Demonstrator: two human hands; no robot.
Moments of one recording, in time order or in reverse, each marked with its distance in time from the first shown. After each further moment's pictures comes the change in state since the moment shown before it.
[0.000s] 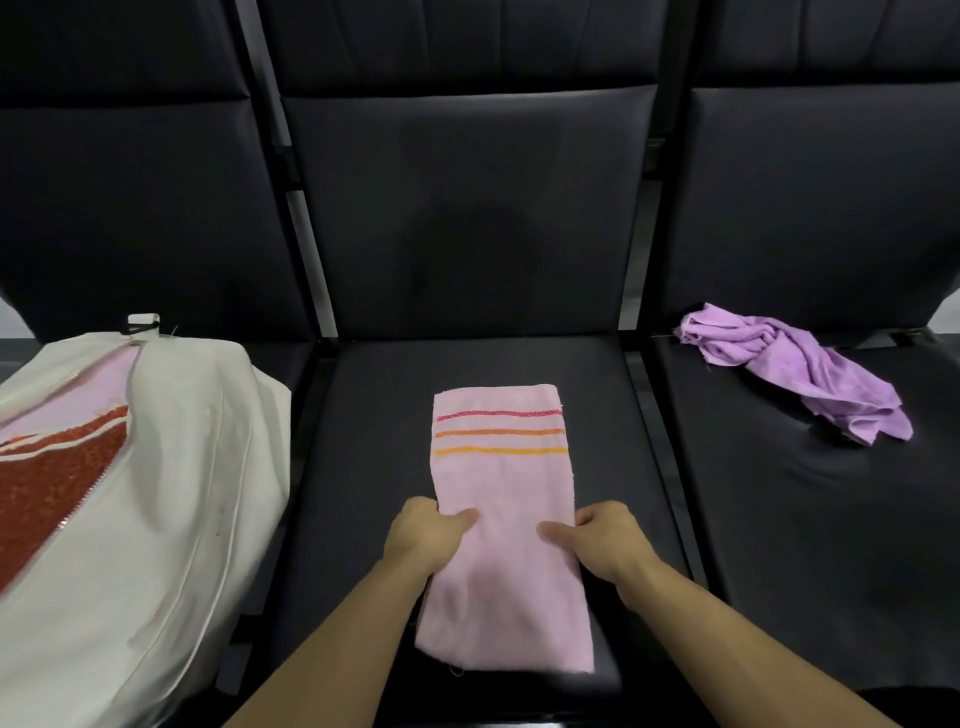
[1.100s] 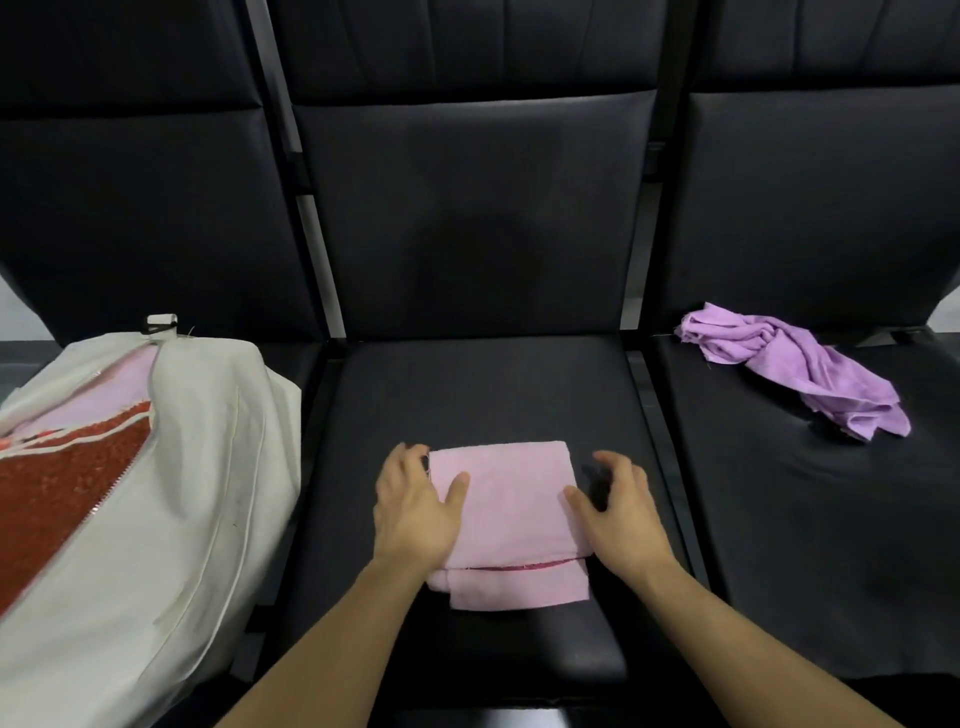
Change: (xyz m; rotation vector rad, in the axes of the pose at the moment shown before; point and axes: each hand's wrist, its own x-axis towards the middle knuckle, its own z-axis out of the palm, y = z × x) left_hand -0.015 -0.001 -0.012 0.259 0.295 0.371; right_hand -0.001 0.013 -0.011 -0.109 0.255 -0.351
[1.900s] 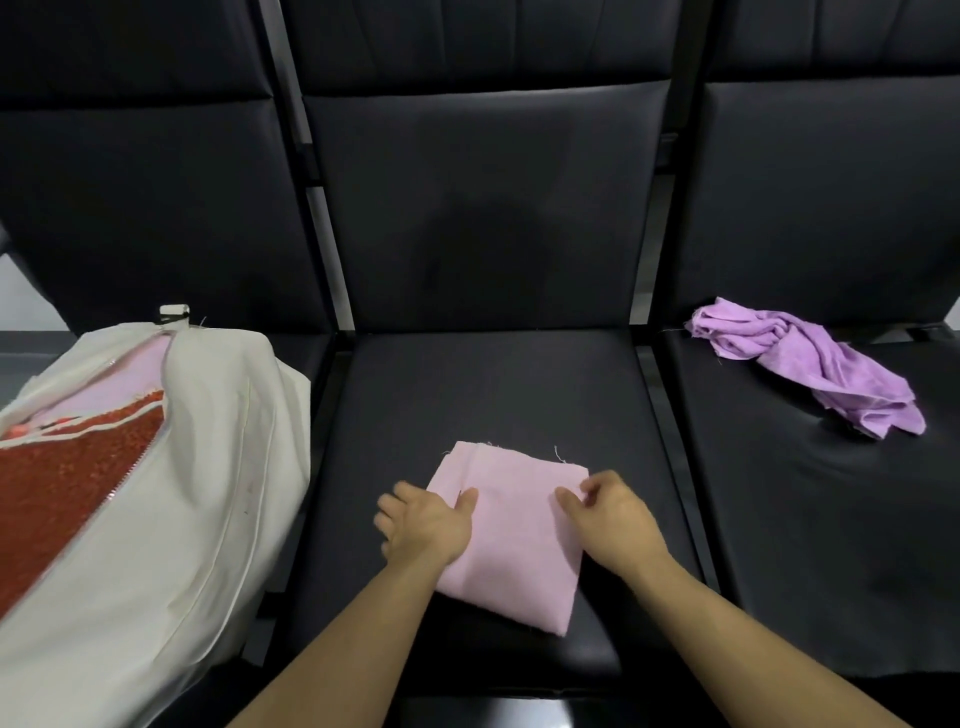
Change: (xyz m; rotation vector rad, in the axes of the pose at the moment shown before) left_hand -0.008 0.010 0.008 0.057 -0.103 -0.436; right_hand -0.007 -0.022 0.012 -0.221 -0.134 0.182
